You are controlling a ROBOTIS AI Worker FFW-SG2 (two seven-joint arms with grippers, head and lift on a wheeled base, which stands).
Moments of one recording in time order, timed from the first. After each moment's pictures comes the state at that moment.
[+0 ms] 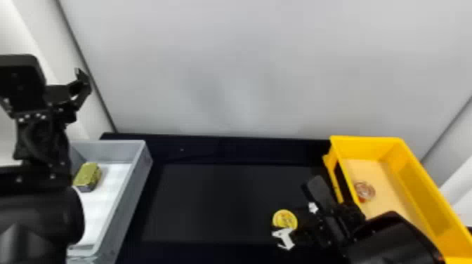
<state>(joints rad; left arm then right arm) -0.06 0.00 0.22 -2.04 -0.23 0.36 0.16 -0.02 -0.16 0.22 -1.60 0.35 0.82 0.64</state>
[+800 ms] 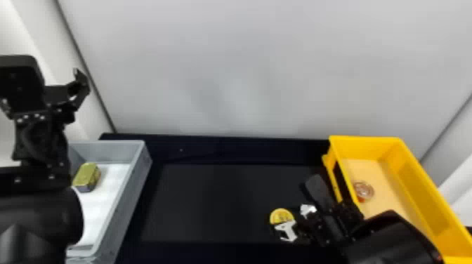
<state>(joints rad) -0.06 0.00 0.22 -2.04 -0.23 0.36 0.17 -0.02 -0.16 0.24 -1.61 0.35 0.83 0.63</state>
